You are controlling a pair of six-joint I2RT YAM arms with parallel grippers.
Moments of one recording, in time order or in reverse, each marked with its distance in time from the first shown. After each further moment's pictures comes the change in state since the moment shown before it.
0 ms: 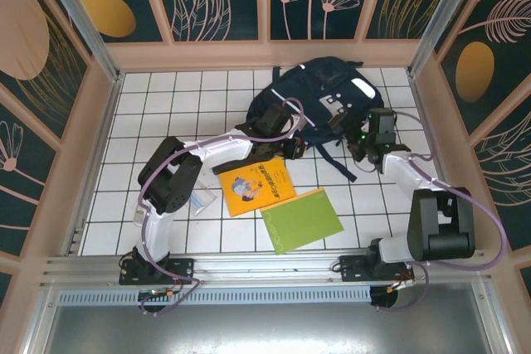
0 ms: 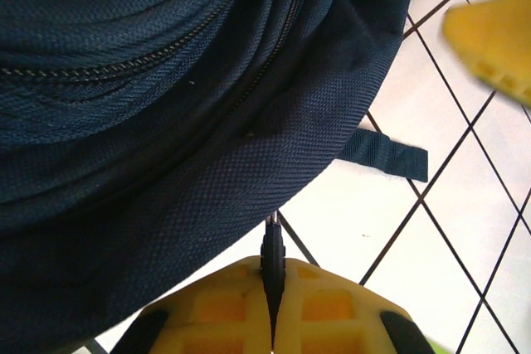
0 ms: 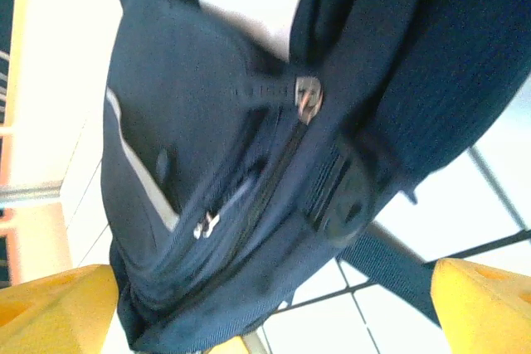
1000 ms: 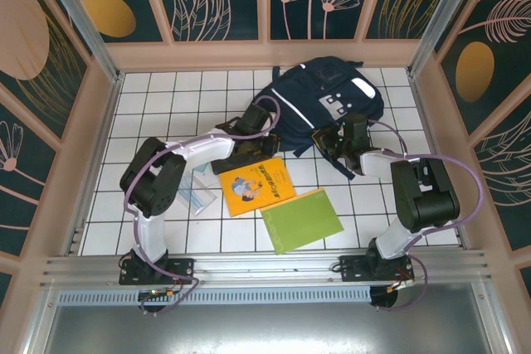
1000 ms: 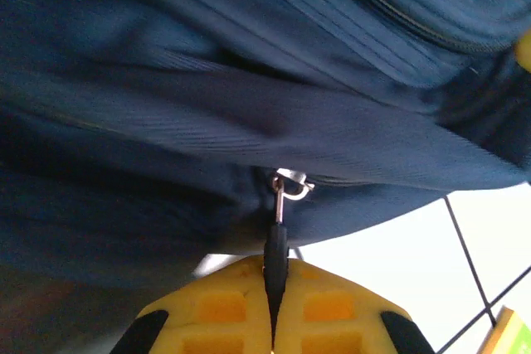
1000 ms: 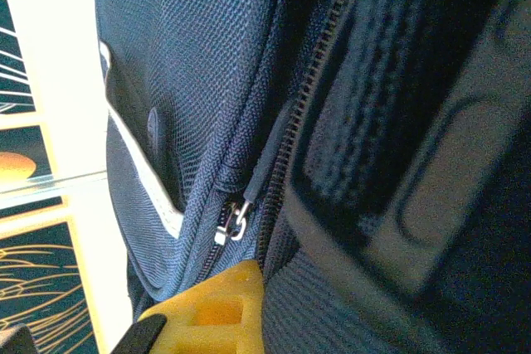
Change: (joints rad) left arm 0.113 -0.121 -0.156 -0.052 -0.190 -0.038; right arm 0.137 0.220 -0.035 0.331 0.007 0.247
